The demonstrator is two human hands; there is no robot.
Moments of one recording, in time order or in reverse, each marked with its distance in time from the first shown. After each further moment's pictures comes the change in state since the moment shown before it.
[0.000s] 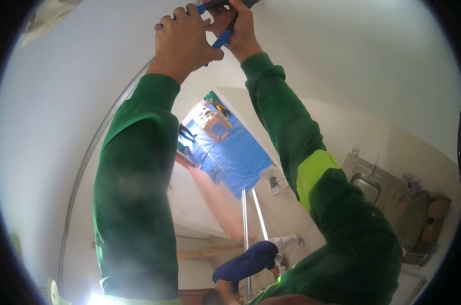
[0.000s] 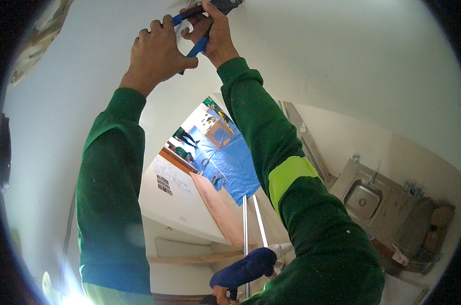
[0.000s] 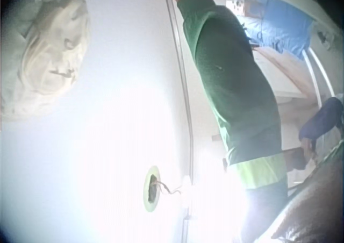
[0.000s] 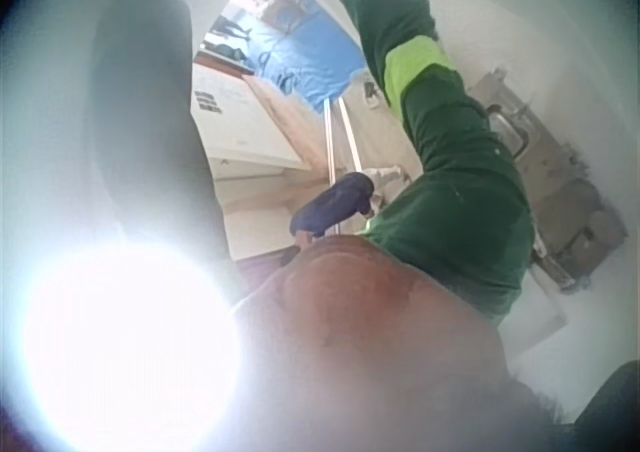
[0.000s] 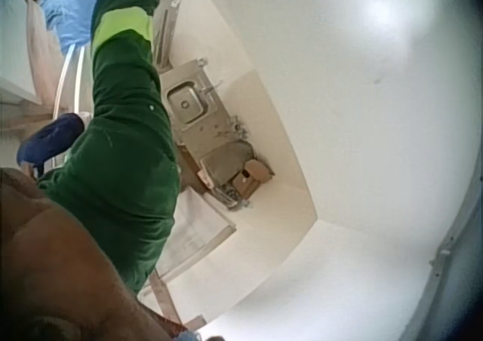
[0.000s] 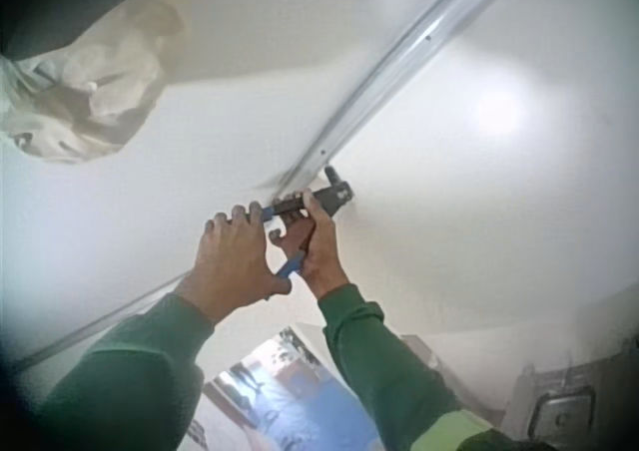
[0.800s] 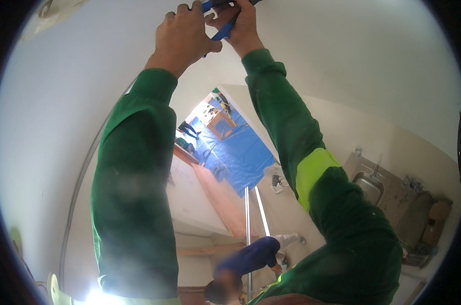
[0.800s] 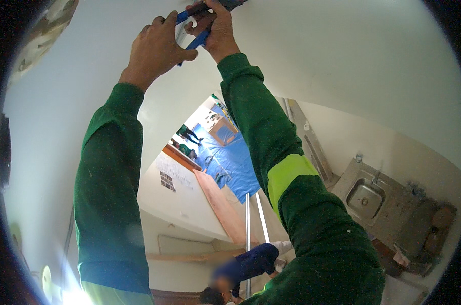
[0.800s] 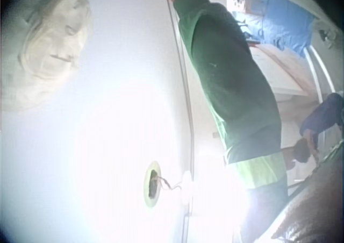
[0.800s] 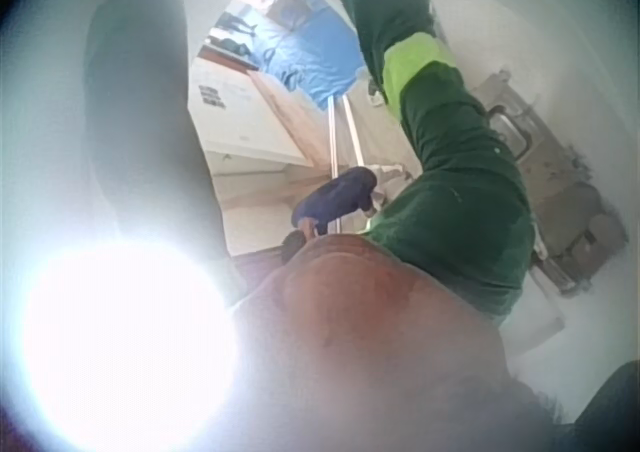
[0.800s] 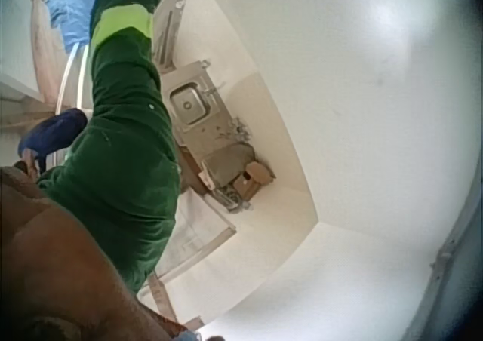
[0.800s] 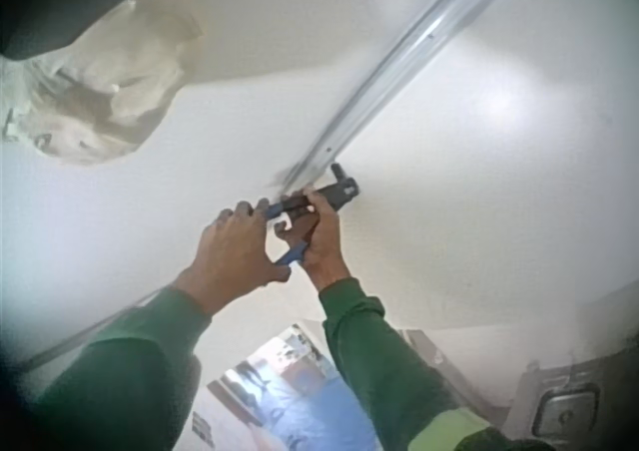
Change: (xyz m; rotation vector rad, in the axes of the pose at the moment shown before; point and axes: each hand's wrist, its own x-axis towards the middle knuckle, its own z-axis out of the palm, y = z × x) left_hand 0.004 -0.012 0.003 -0.115 0.055 0.051; right_hand 0.005 0.001 0.004 -0.017 0.050 -0.085
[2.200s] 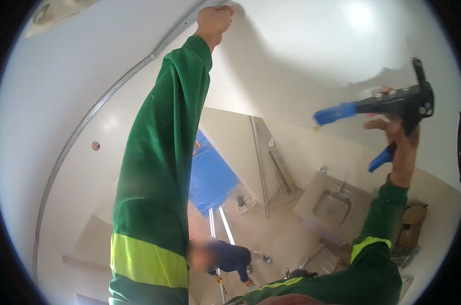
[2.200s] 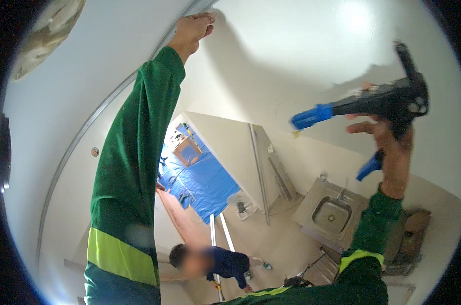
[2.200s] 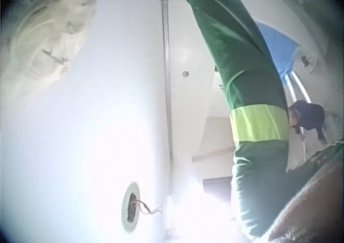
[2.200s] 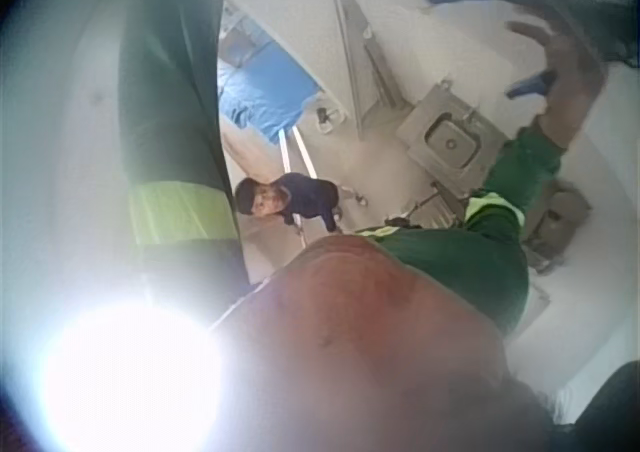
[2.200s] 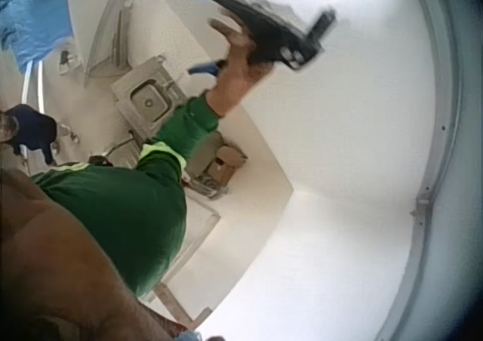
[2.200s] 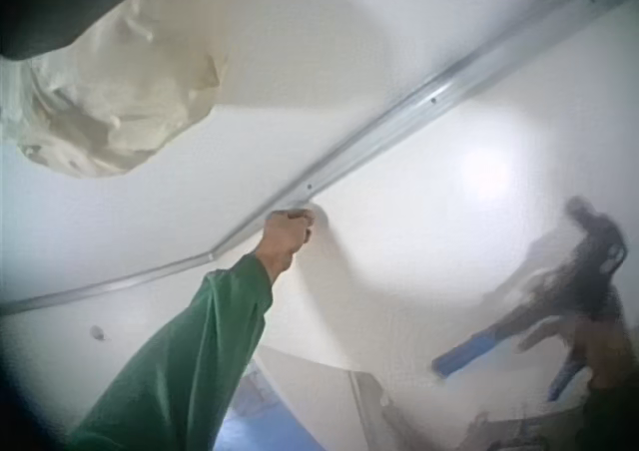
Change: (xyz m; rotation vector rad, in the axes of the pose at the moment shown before) left_hand 0.100 0.105 -0.006 -1.681 0.107 -0.617; right_hand -0.371 -0.364 0.207 -1.735 0.092 -0.228
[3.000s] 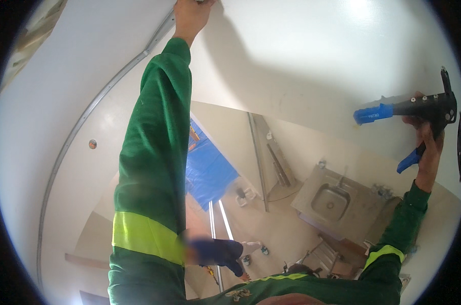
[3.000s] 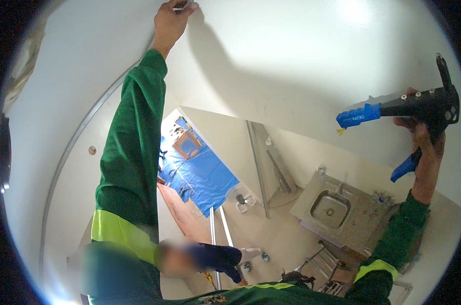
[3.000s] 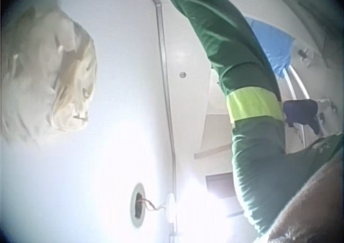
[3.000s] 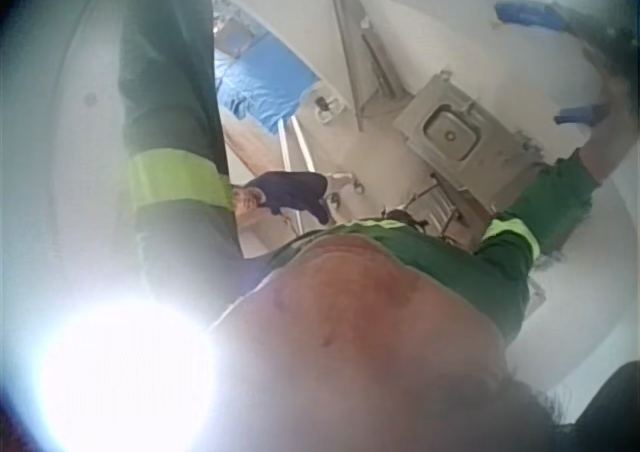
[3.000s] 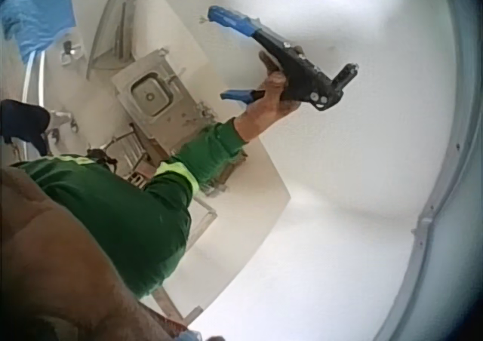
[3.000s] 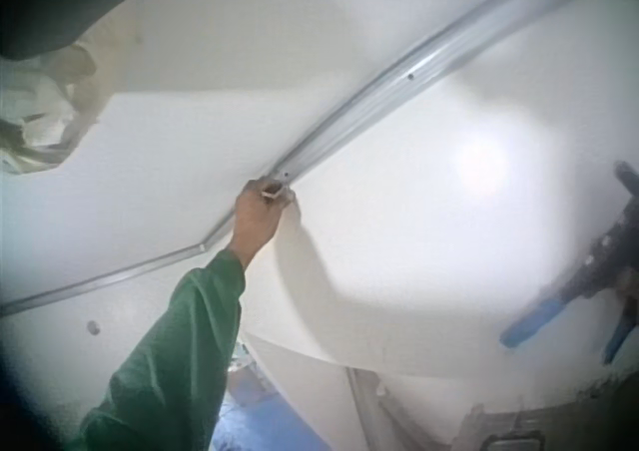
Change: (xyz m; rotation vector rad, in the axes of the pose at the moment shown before) left_hand 0.034 0.044 -0.010 0.534 0.183 0.505; right_hand 0.053 -0.023 -0.114 -0.297 0.068 0.014
